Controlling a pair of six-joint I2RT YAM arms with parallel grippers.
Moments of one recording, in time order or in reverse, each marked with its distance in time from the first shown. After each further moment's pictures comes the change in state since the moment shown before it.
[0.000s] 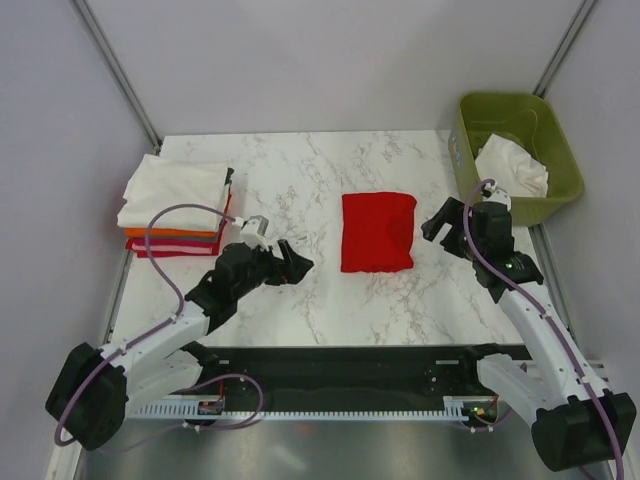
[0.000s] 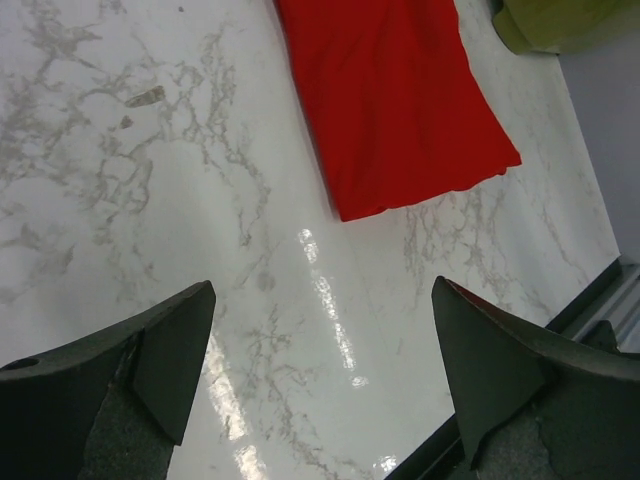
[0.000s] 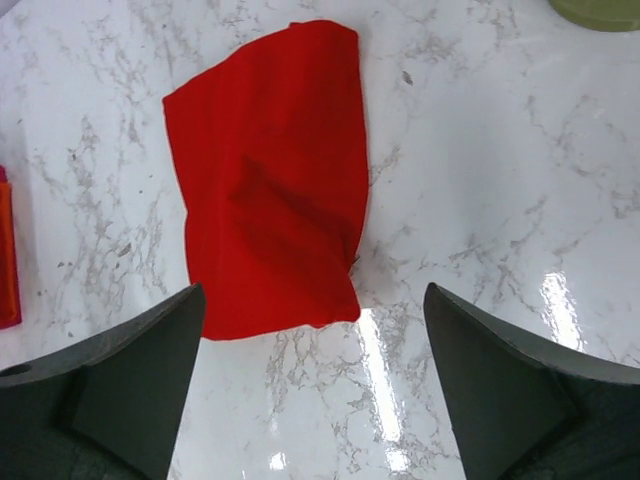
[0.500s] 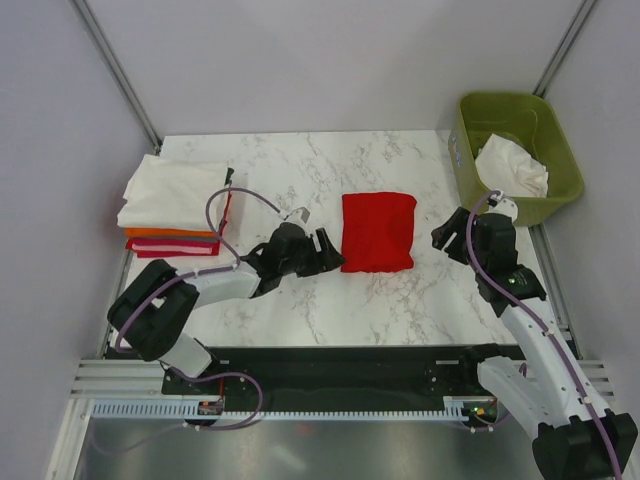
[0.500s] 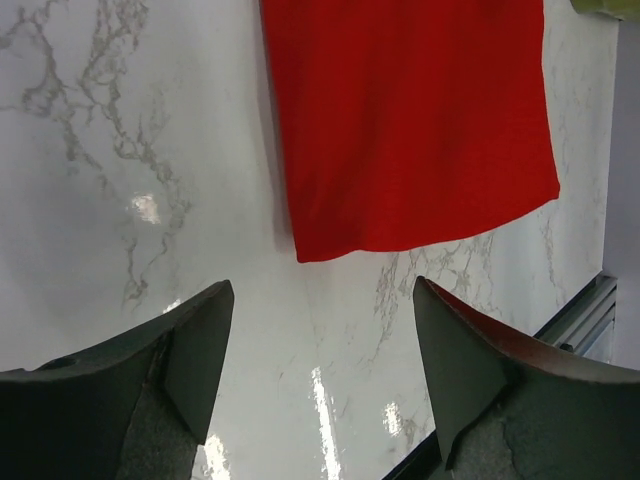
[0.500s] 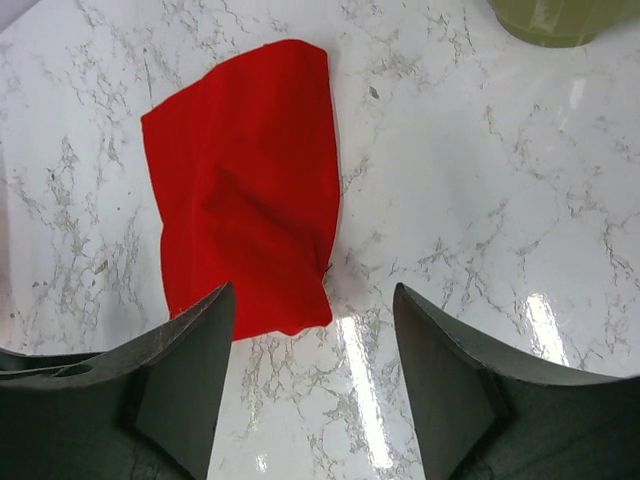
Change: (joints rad) left arm -0.125 0.586 0.296 0.071 0.001 -0.233; right arm 0.000 -0.095 -0.084 0.024 0.079 -0.015
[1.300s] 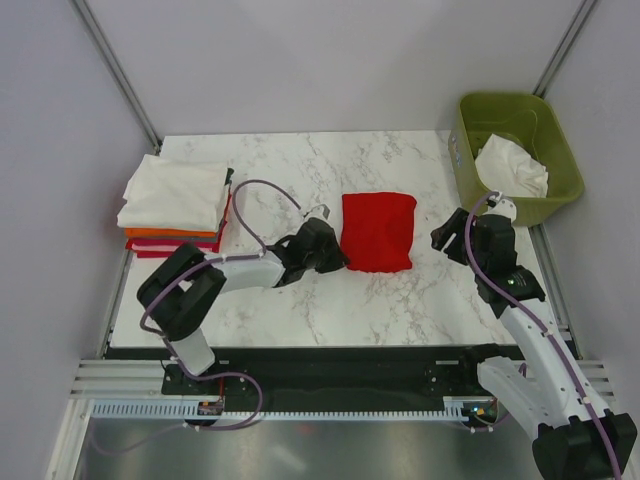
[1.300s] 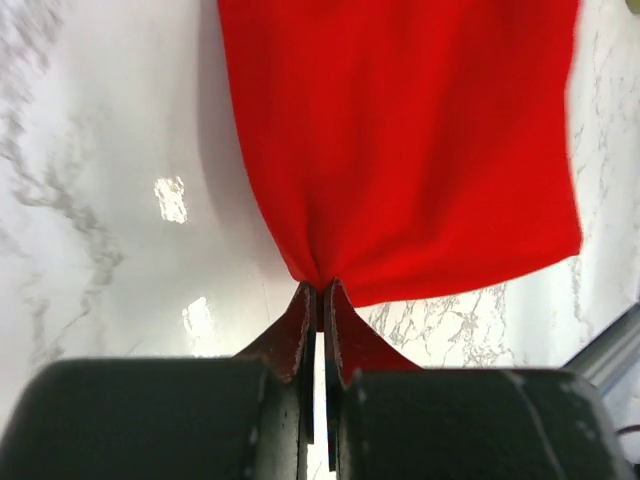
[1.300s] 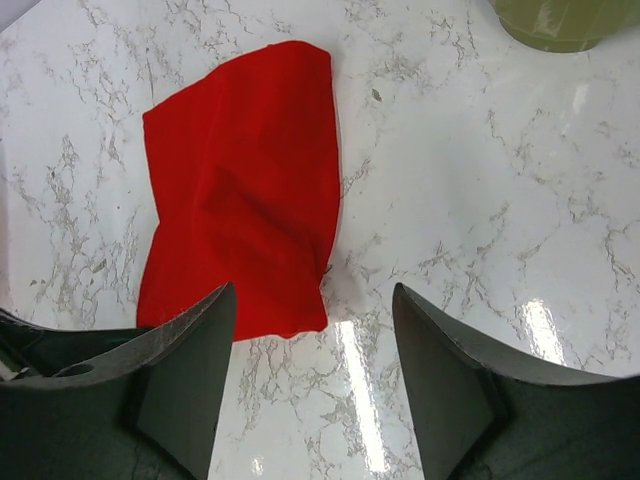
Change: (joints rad) left arm -0.091 0.231 0.202 -0.061 -0.086 -0.060; right arm 0.000 -0.011 -0.015 0.023 -0.004 -0.012
